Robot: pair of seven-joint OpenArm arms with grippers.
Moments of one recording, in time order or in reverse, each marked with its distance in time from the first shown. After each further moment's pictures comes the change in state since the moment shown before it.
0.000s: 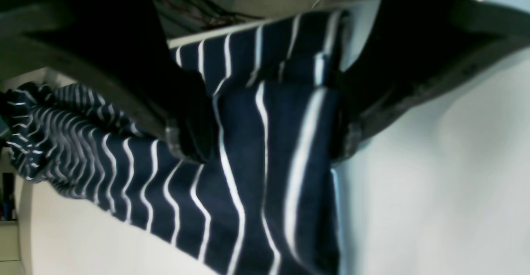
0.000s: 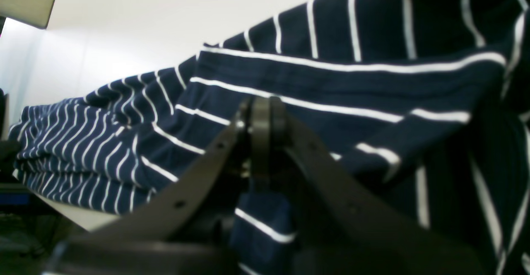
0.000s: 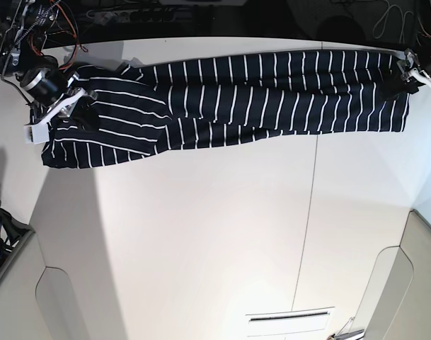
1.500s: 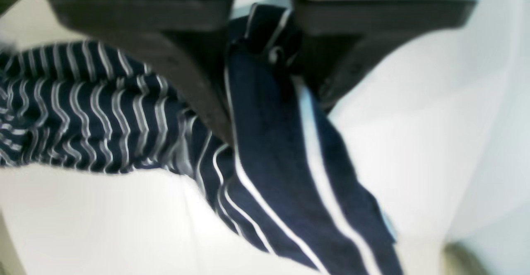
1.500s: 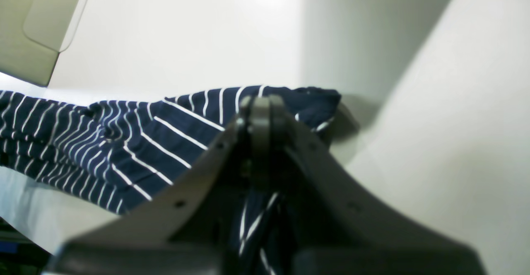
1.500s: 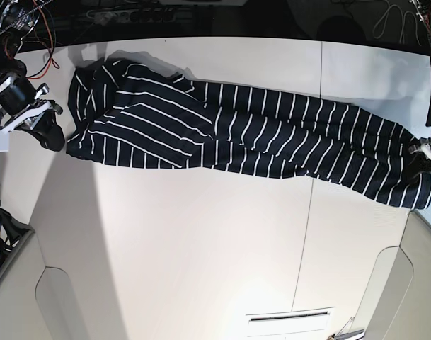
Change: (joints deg) left arm -21.0 -4.9 5.2 11.5 13.1 0.2 -0.4; right arm 2.7 0.0 11.2 5.4 5.2 0.0 -3.7
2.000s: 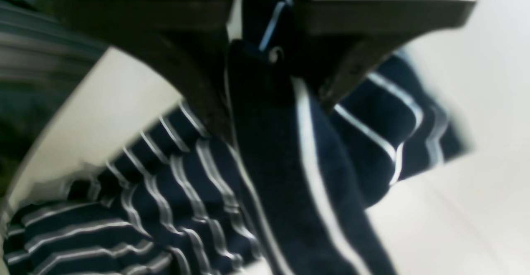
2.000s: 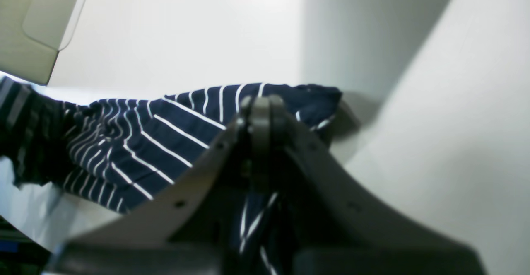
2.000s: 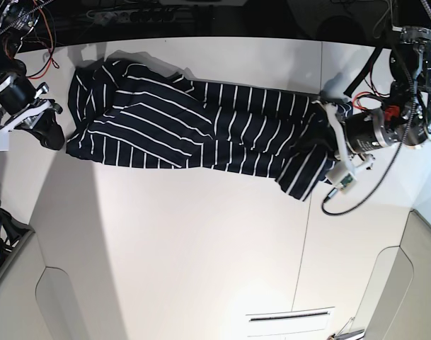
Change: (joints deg) left arm 4.0 5.6 29.8 20.0 6.4 -0.2 -0.2; right arm 0.0 -0.1 0.6 0.0 0.0 0.0 -0.7
